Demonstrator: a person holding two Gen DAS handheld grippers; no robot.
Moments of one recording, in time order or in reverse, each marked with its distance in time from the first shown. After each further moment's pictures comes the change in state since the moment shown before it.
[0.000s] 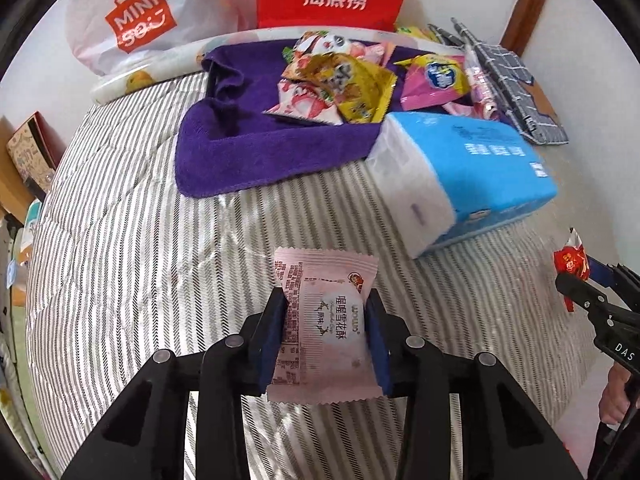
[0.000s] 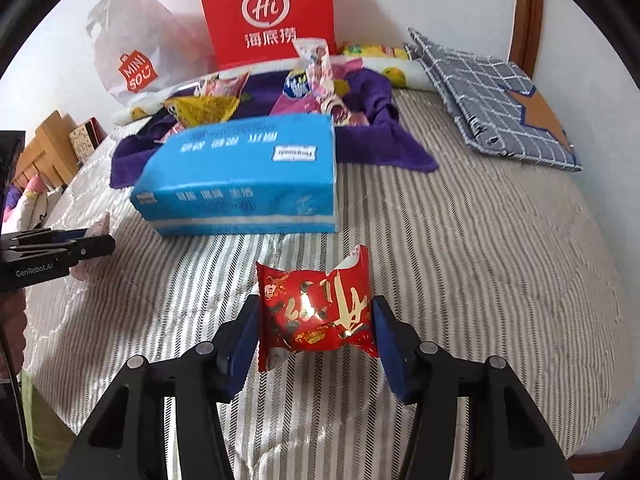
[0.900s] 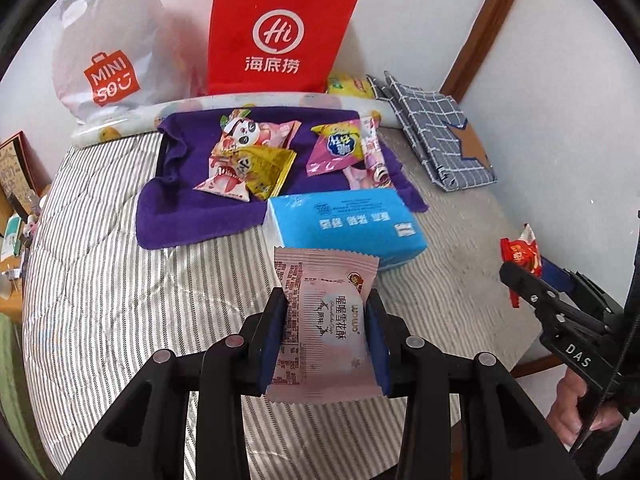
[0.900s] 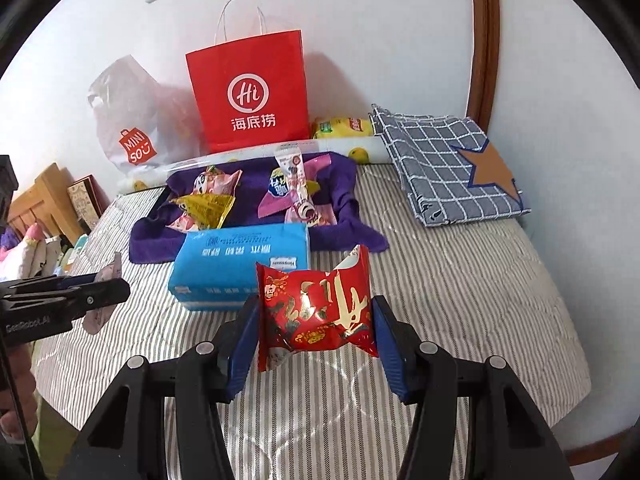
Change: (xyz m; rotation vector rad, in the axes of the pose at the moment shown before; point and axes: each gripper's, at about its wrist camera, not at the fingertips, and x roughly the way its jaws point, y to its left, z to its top) left arm -0.087 -0.058 0.027 -0.029 -0.101 -0.163; right arm -0.089 0.002 0.040 0.049 -0.159 -0.062
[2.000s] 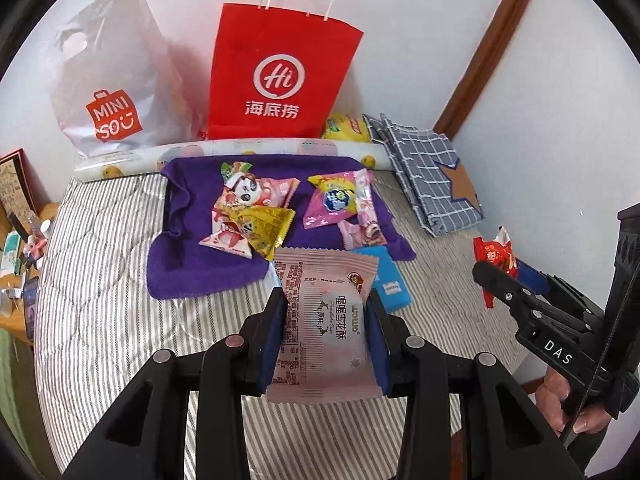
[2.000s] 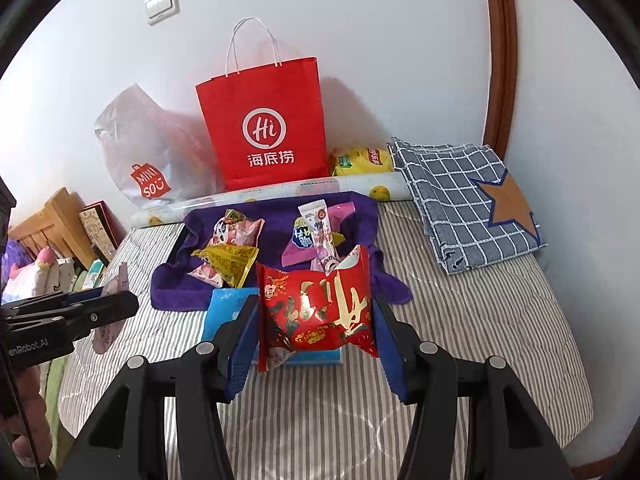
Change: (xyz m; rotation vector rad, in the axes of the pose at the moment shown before) left arm -0.026 0.008 0.045 -0.026 -0.065 -0.019; right arm 0.007 0.013 0.059 0.012 -0.025 0.049
